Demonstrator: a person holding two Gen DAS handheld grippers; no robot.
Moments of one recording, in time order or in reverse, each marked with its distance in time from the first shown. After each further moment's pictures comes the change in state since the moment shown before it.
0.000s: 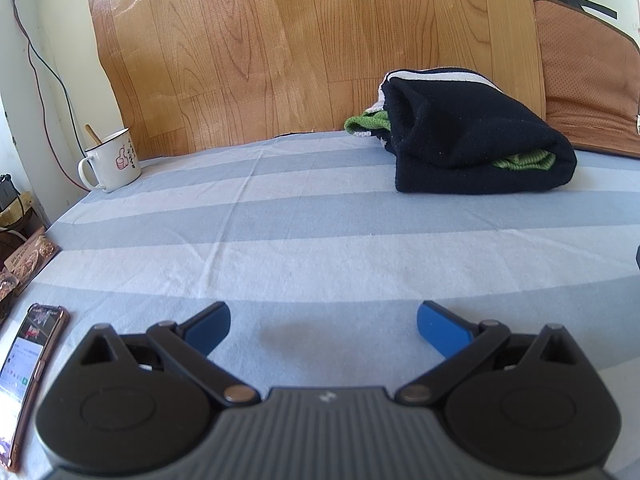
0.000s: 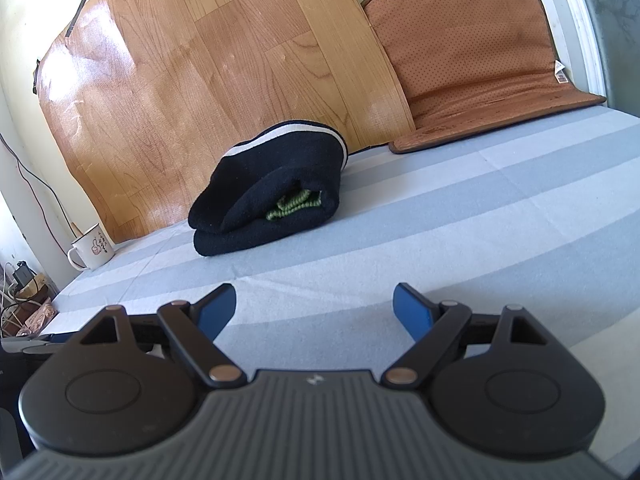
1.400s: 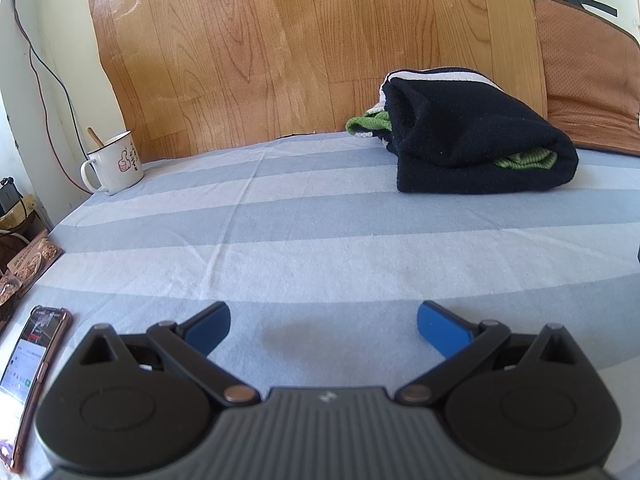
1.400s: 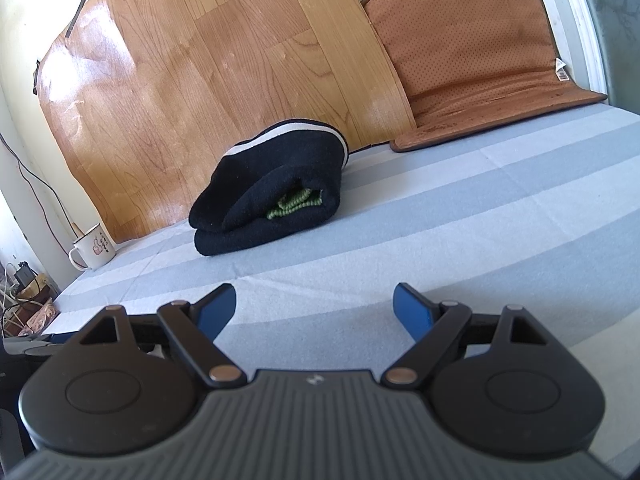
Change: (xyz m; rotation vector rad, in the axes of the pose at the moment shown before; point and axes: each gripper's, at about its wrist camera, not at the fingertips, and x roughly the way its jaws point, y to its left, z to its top) left arm 0.000 0.004 -0.002 0.009 -0.005 0.006; right arm 0.000 0.004 -0.005 0.004 -0.004 -0.002
